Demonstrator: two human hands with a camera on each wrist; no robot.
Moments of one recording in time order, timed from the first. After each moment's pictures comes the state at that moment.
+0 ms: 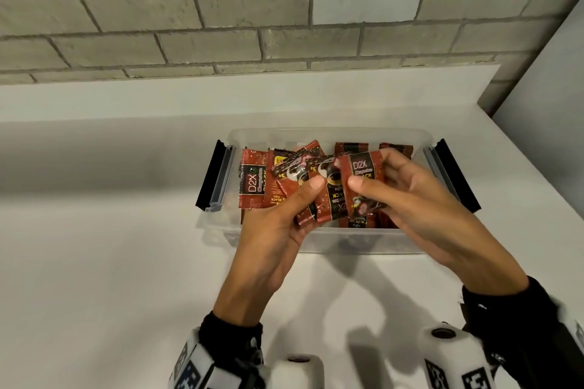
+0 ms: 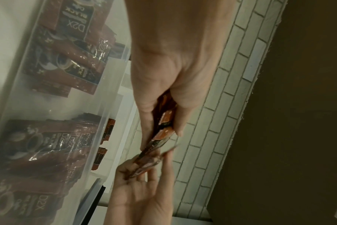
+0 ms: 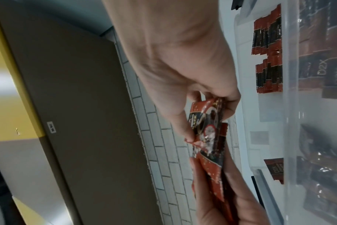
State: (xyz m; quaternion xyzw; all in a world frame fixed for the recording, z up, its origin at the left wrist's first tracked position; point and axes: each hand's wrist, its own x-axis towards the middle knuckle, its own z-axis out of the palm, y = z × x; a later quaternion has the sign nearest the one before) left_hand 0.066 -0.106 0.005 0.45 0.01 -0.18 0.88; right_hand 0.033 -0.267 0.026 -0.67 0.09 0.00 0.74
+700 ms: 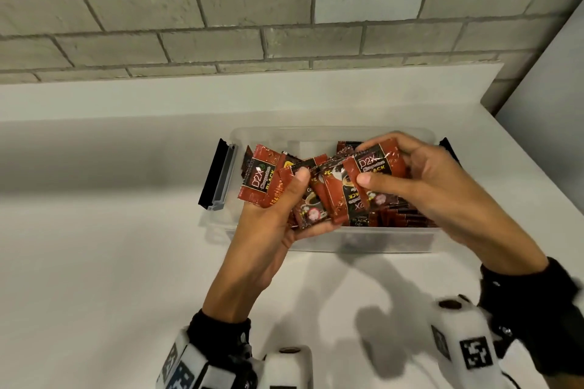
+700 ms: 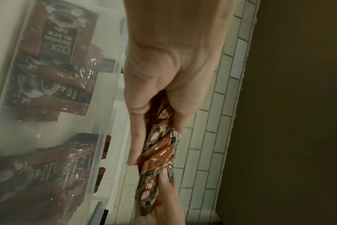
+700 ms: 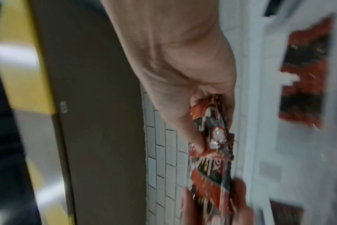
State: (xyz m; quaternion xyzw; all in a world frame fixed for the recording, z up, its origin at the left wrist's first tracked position) left_hand 0.069 -0.096 0.009 0.49 0.01 -0.21 0.85; right_hand 0.039 -0.284 0.038 -0.76 0.02 -0.01 0.65
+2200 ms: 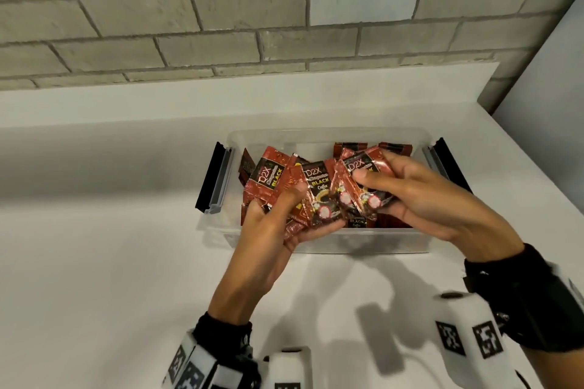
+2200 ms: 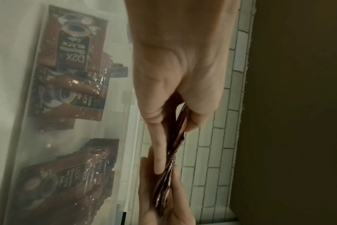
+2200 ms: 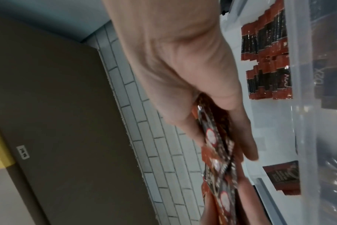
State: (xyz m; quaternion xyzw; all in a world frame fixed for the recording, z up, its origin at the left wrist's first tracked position) left_hand 0.065 -0.101 0.004 0.47 0.01 -0.21 0.86; right_hand 0.049 -0.285 0.026 -0.64 0.08 0.10 0.76
